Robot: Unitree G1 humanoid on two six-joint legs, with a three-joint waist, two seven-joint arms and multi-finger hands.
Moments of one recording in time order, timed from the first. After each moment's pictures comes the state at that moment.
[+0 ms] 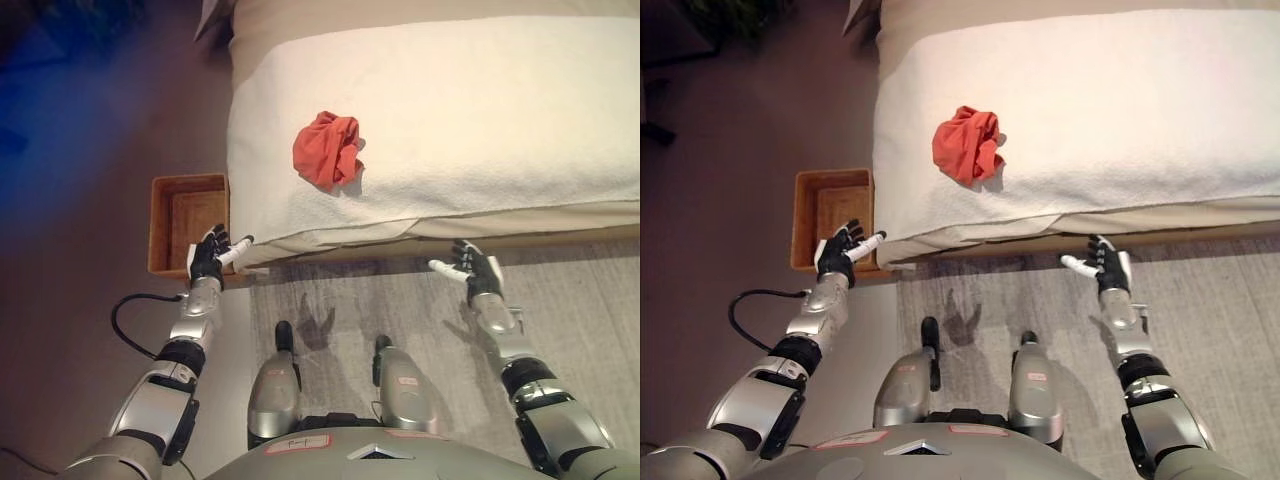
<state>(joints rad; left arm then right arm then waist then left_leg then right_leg) -0.37 0.40 -0.23 0.91 -0.51 -0.17 0.26 -0.29 -0.38 0.27 0.91 0.34 -0.16 -0.16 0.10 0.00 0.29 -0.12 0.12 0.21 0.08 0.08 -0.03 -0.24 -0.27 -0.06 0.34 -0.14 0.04</state>
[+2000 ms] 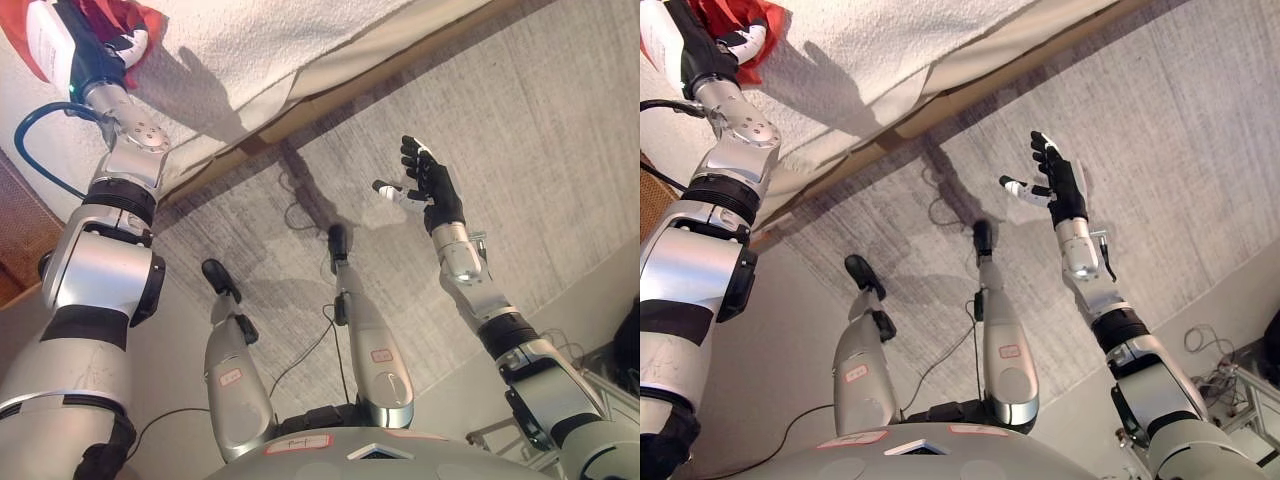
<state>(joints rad) -1.17 0.57 -0.37 1.27 -0.08 -0.10 0.70 -0.41 -0.43 0.41 0.58 0.31 -0.29 -0.24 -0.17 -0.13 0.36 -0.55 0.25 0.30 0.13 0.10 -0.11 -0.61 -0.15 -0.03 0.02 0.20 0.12</state>
